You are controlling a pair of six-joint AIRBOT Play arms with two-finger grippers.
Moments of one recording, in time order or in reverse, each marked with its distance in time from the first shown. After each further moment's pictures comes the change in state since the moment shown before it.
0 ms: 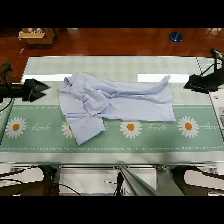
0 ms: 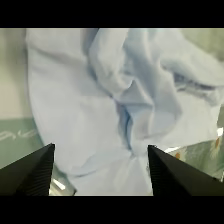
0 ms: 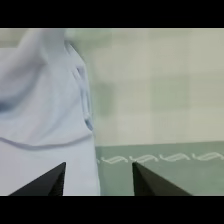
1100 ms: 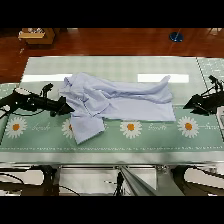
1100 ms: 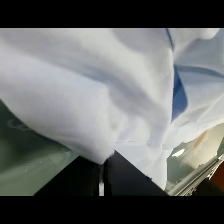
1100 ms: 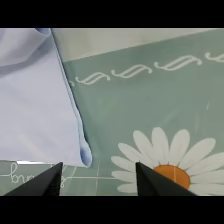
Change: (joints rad) left arm -0.285 -0.147 -0.167 0.048 0.181 -0.136; right arm -0.165 0.014 -0.227 0.106 0.113 -0.087
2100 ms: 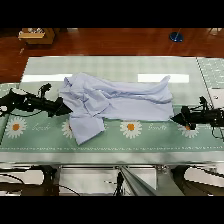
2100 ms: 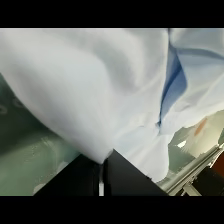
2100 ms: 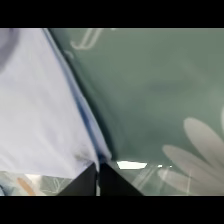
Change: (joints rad) left arm 0.027 0.016 0.004 -0.019 -0.063 0.034; right arm -0.081 -0.002 -0.379 0.380 -0.214 -0.090
